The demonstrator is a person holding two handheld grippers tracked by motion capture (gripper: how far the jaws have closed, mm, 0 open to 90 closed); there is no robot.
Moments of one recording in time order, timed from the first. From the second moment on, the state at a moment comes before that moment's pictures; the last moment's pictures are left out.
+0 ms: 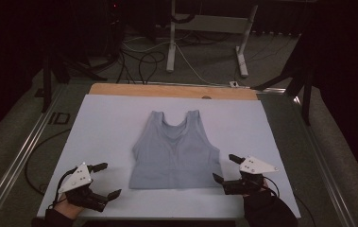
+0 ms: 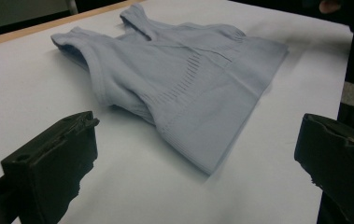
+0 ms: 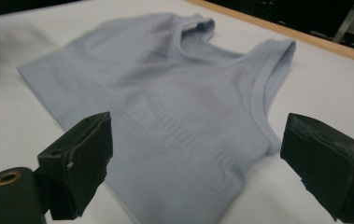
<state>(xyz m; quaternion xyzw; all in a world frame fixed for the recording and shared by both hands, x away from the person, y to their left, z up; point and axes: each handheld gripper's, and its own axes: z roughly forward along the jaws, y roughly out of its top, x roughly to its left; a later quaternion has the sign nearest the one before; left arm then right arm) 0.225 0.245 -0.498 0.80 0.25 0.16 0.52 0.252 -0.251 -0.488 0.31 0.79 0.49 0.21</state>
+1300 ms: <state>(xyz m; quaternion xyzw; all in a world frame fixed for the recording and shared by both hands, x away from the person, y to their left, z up) 0.242 0.216 -0.450 0.83 0.27 0.16 0.47 0.333 -0.165 -0.399 0.22 0.78 0.53 0.22</state>
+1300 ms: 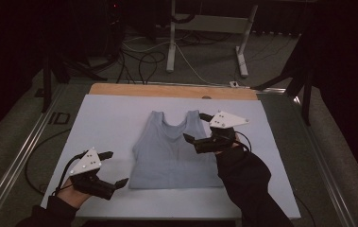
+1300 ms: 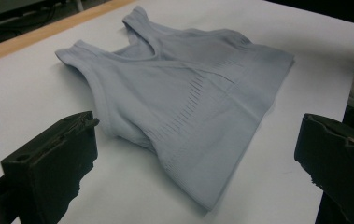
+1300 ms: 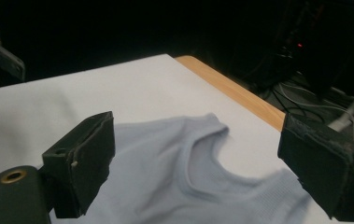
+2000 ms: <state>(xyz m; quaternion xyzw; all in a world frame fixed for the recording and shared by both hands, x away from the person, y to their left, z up) 0.255 0.188 -0.475 0.81 0.33 0.17 0.45 0.379 -0.109 -0.406 0.21 0.80 0.54 0.19</state>
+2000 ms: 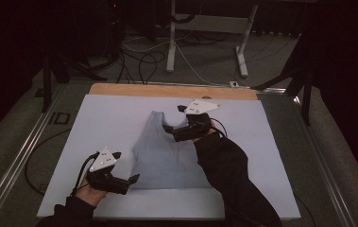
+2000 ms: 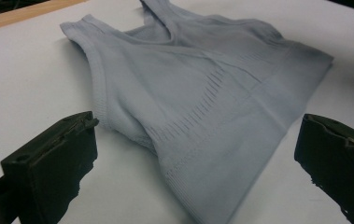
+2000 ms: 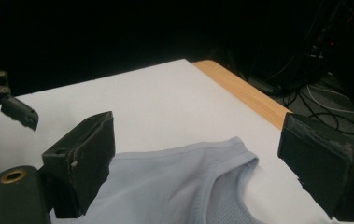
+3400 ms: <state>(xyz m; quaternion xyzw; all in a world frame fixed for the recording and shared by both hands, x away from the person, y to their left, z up) 0.269 0.170 -0.524 0.84 0.40 0.03 0.36 0.427 -0.046 -0.455 0.20 0.83 0.51 0.14</state>
